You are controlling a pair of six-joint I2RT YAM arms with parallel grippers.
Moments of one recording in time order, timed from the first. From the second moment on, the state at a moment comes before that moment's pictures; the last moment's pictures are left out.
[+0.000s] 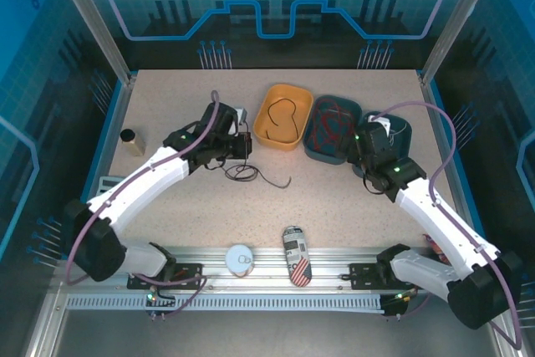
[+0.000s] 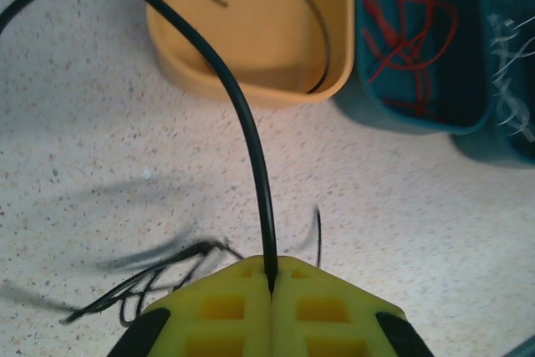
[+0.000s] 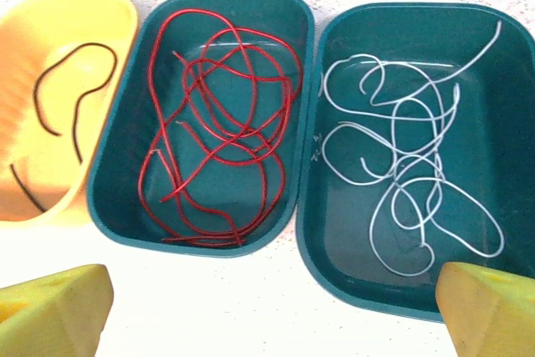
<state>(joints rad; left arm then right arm) -0.53 1.35 1.18 -0.62 0.09 -0.50 0.41 1.04 0.89 -0.61 0.38 0.53</state>
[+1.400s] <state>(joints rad) -0.53 1.26 1.28 -0.53 0.33 -0.64 0.83 1.63 0.98 0.02 0.00 0.46</state>
